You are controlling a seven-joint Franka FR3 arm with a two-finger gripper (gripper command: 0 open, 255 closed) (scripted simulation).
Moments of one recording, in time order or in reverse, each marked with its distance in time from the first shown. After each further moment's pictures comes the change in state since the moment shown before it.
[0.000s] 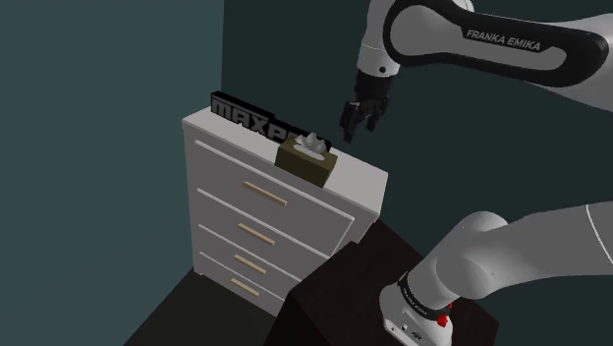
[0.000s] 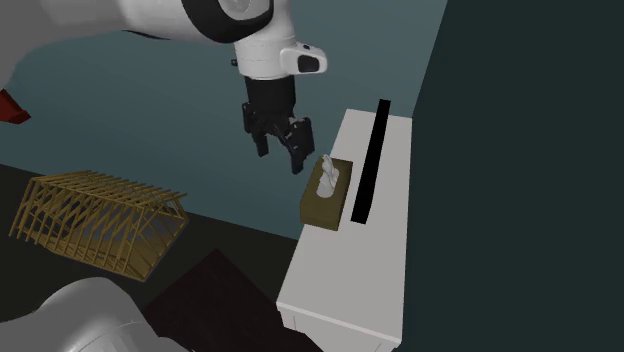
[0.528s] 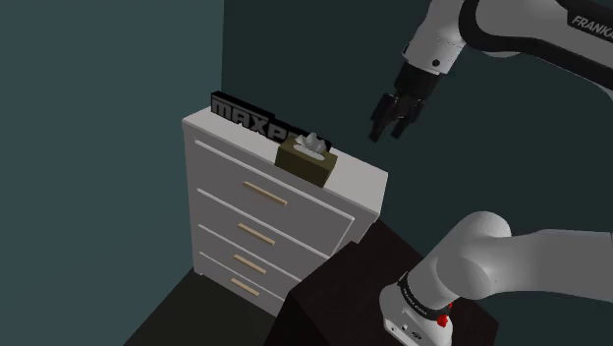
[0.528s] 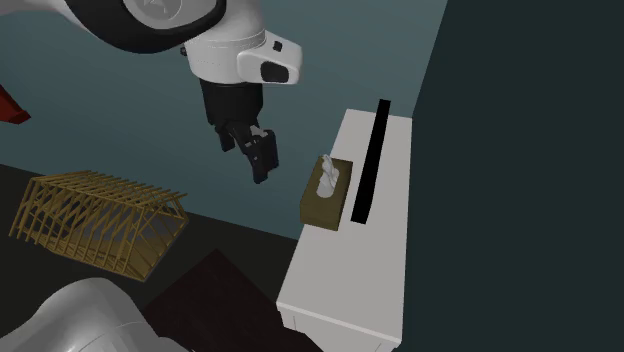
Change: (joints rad) arm 0.007 -0.272 -0.094 -0.105 0.170 -0.069 0.027
